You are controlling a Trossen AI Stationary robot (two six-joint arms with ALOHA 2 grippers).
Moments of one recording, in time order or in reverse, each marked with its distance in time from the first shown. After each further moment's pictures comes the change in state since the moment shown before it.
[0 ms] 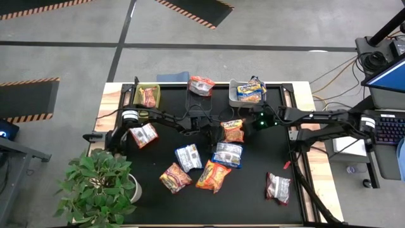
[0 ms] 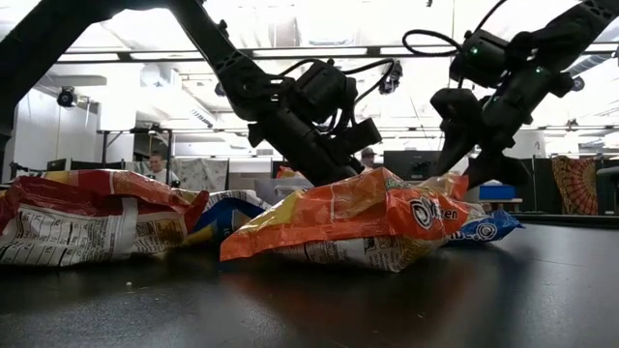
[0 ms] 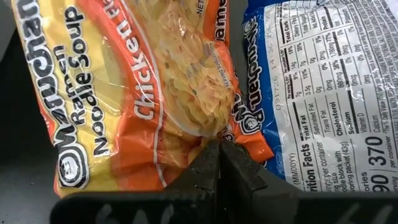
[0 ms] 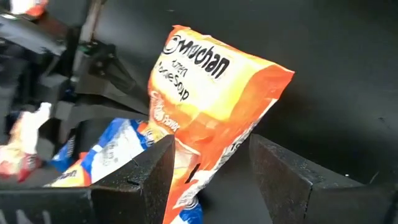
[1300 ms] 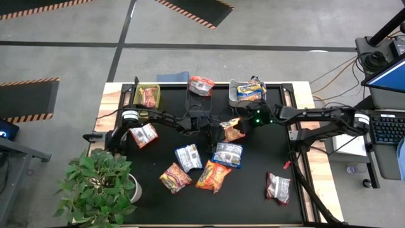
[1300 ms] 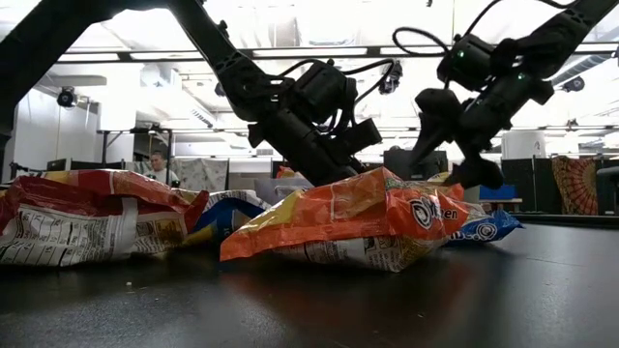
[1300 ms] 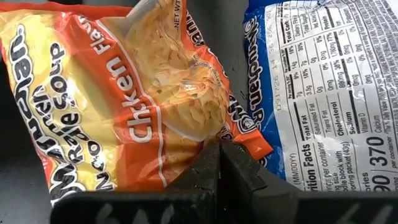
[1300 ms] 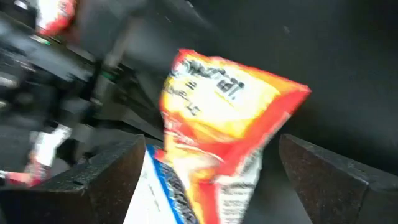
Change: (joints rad) left arm 0.000 0.001 -0.001 0.004 0.000 -0.004; right arm -0.032 0.106 0.025 0.147 -0.041 -0.061
